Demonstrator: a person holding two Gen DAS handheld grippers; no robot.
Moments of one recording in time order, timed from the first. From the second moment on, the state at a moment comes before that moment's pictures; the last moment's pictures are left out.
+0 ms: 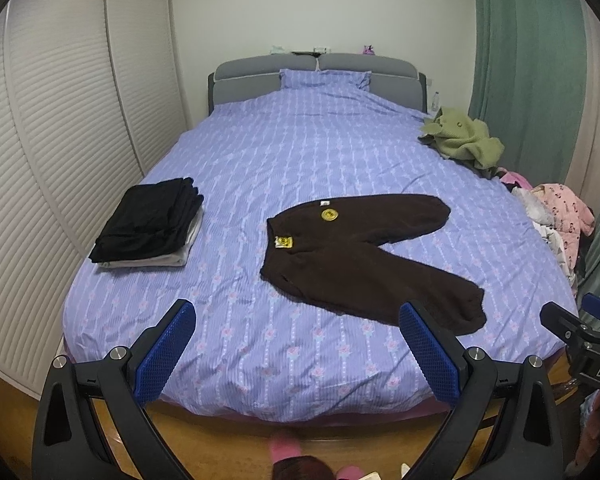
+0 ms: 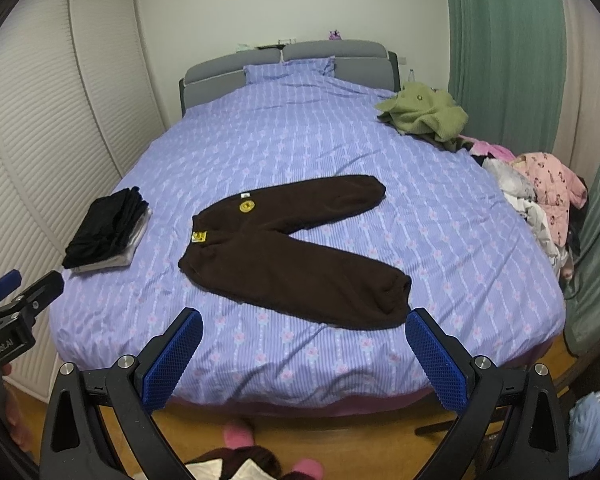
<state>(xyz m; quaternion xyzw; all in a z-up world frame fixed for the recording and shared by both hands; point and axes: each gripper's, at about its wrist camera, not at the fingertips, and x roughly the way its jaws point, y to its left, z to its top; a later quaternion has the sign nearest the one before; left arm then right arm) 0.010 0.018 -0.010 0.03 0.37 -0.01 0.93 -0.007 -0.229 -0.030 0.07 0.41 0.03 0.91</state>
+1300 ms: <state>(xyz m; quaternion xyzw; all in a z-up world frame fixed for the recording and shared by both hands) 0.293 0.037 -0.276 0.04 0.58 -0.07 0.81 0.173 -0.226 -0.321 0.28 0.64 -0.11 0.71</state>
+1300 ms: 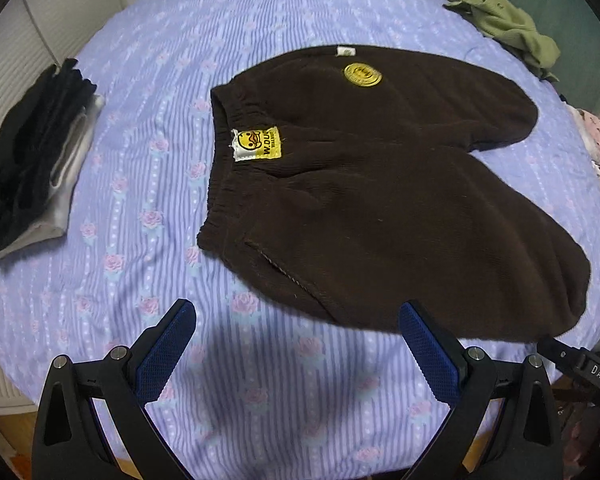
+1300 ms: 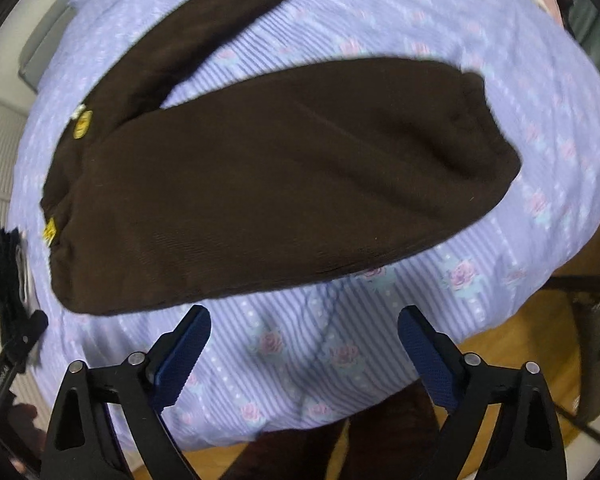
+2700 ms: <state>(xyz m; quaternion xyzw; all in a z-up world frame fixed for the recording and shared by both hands) 0.294 0.070 -0.238 -0.03 0.60 -0.05 0.80 0.237 -0.231 -0.200 0.18 0.59 -0.04 0.78</state>
